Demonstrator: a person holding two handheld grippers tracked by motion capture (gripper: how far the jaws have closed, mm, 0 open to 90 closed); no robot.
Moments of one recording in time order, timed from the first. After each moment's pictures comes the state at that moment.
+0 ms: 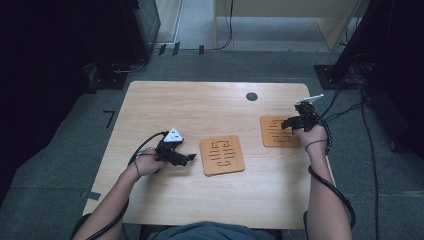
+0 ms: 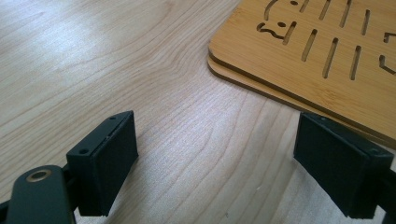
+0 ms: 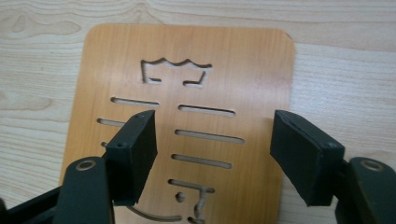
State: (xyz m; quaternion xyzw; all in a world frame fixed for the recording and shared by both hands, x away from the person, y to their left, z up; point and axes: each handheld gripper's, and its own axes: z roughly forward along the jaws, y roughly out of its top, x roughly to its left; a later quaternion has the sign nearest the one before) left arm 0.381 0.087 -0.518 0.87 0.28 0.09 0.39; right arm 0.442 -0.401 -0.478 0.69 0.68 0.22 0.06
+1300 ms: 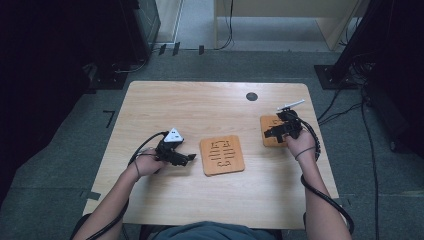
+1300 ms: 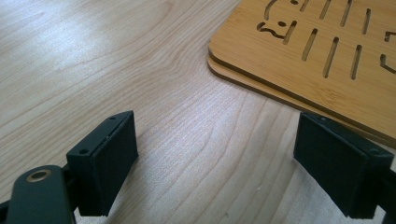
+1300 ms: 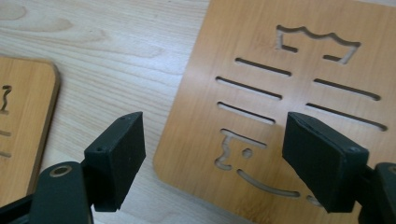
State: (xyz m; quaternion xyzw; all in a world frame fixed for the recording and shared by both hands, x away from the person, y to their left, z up) left arm 0.380 0.086 -0.518 0.87 0.28 0.10 0.39; right arm 0.416 -0.342 -0.473 0.62 0.75 0.23 0.05
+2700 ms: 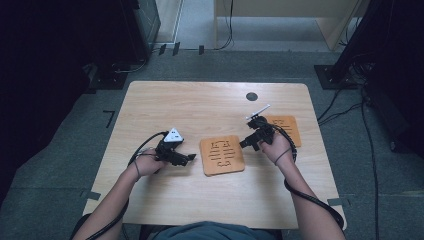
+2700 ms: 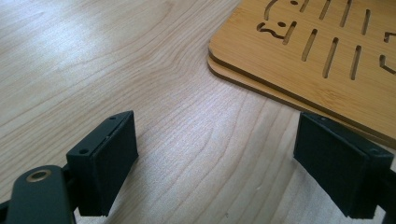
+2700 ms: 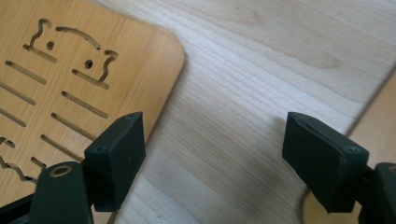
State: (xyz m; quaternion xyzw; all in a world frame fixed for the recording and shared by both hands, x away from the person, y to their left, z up) left arm 0.381 0.087 -0.518 0.87 0.28 0.09 0.39; right arm 0.410 -0.255 -0.483 0.51 0.83 0.21 0.02
